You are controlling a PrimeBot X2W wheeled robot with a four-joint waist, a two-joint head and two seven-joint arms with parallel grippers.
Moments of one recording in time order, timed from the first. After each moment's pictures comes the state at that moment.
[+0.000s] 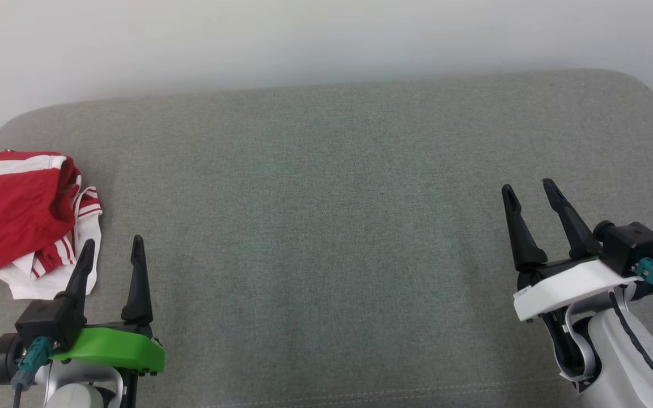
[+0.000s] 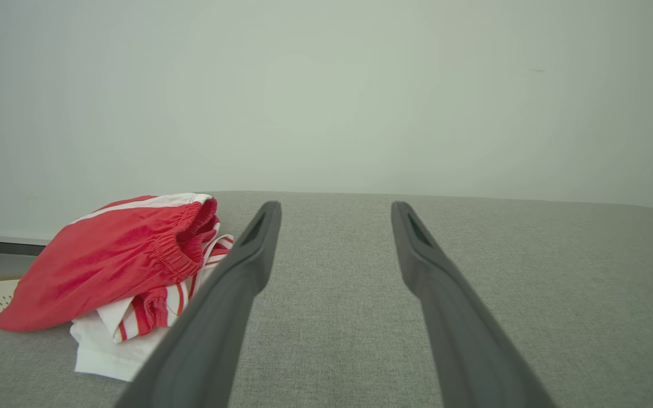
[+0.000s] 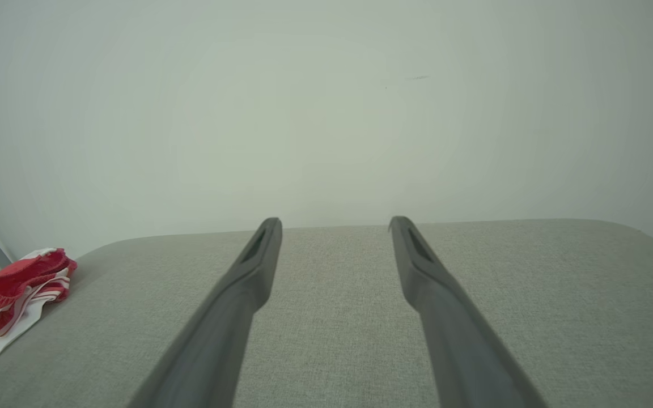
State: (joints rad) left arm -0.04 0.10 -0.07 0.12 -0.30 -0.04 -0.25; right arm -0.12 -0.19 0.25 0.16 0.36 0.02 -0.25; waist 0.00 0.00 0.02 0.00
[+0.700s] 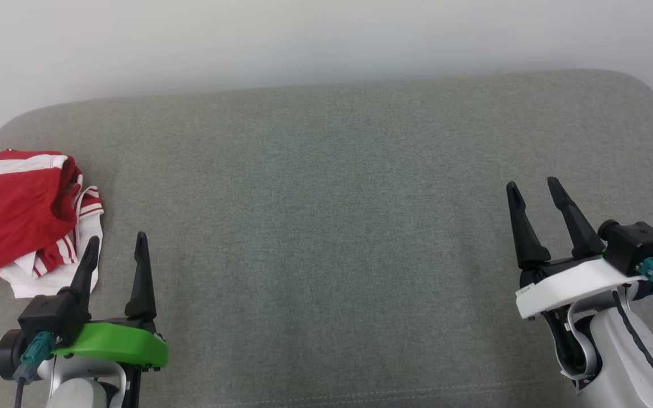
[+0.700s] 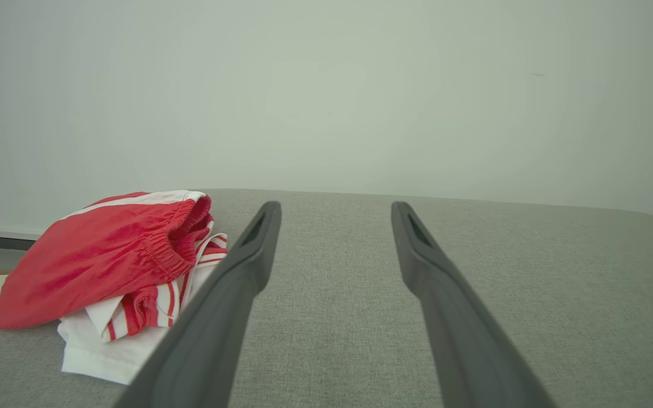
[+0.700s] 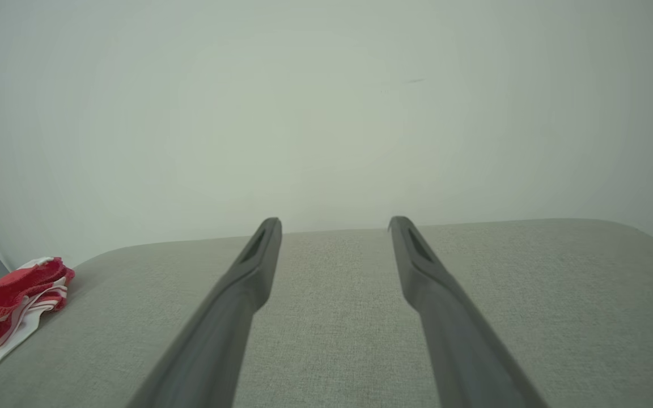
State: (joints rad) left arm -0.06 0.08 -0.06 0.15 -0.30 -0.06 -0.25; right arm -0.12 -0.16 0.20 0.17 0.34 0.05 -0.25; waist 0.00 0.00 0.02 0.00
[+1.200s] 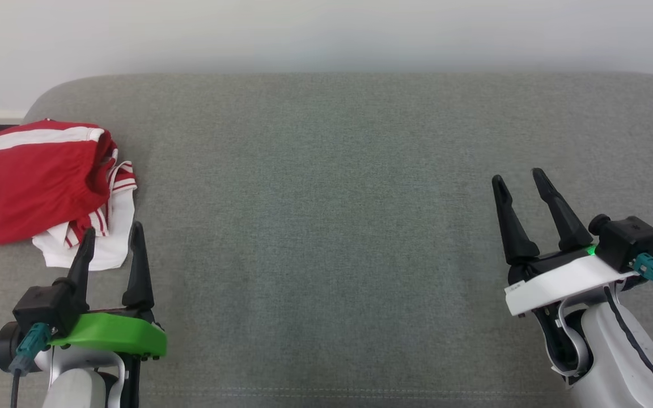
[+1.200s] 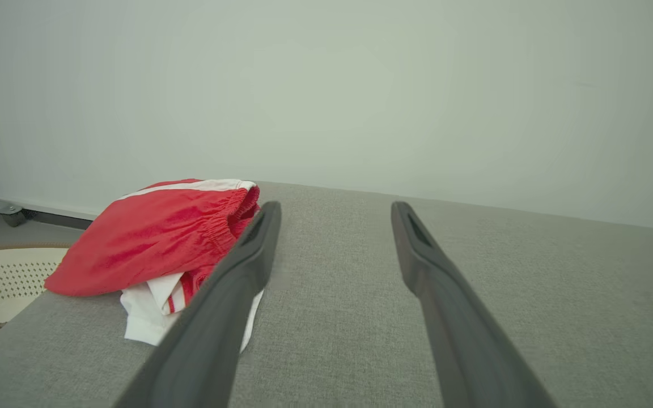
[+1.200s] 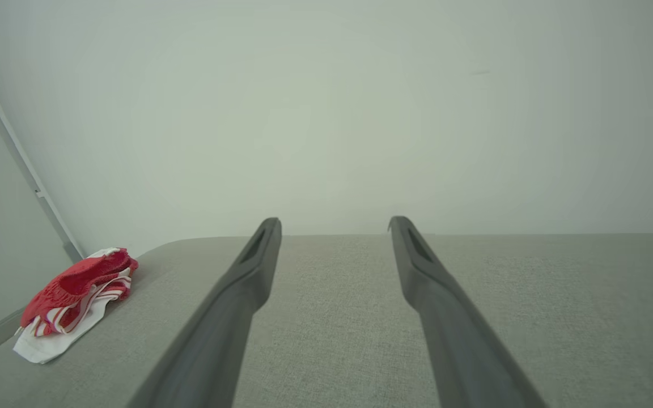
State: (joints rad) left arm -0.09 0.06 -0.04 0.16 -0.30 -0.07 -0.25; right arm -0.12 -0.14 0.21 0.14 0.34 0.09 -0.25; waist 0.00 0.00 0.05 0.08
